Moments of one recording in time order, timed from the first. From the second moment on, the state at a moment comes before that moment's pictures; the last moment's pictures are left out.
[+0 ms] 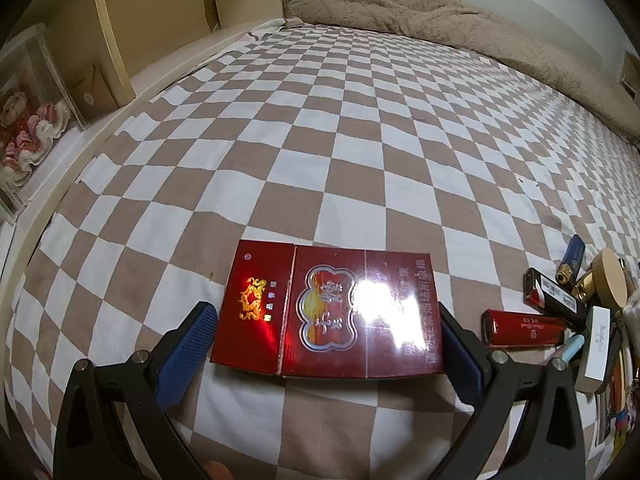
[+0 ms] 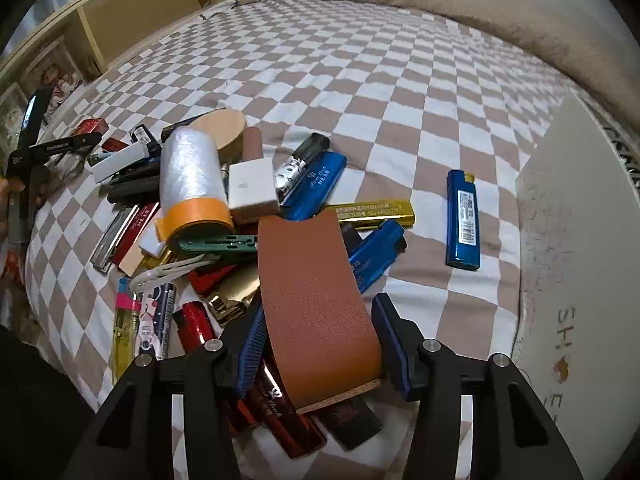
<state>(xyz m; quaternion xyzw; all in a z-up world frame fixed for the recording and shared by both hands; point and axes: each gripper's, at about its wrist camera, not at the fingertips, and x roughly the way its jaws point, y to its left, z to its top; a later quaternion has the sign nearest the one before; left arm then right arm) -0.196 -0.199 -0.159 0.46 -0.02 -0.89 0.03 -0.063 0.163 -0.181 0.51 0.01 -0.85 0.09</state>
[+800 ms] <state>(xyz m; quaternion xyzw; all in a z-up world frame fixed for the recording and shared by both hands) -0.157 -0.158 -0.133 0.46 0.00 -0.89 0.05 -0.026 0.166 -0.156 0.47 -0.10 -0.88 0.05</state>
